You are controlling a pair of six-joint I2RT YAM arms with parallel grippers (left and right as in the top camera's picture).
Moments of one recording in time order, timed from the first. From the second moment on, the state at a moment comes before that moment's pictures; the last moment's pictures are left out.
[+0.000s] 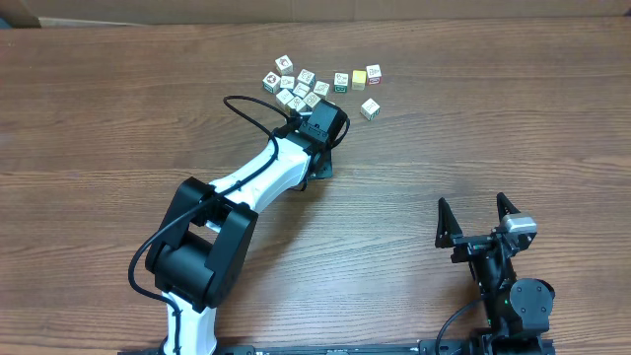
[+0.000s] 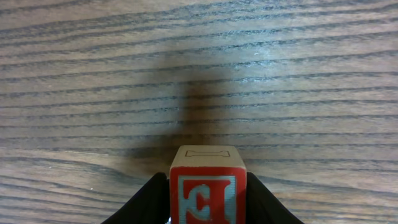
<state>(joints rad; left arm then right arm) -0.56 2.03 1.37 -0.62 -0.22 -0.60 0.03 0.01 0.02 -0.03 -0.09 0.12</state>
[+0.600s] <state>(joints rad) -0.56 2.03 1.37 -0.63 -0.26 -0.60 0.03 0.01 0.02 -0.03 -0.09 0.12</state>
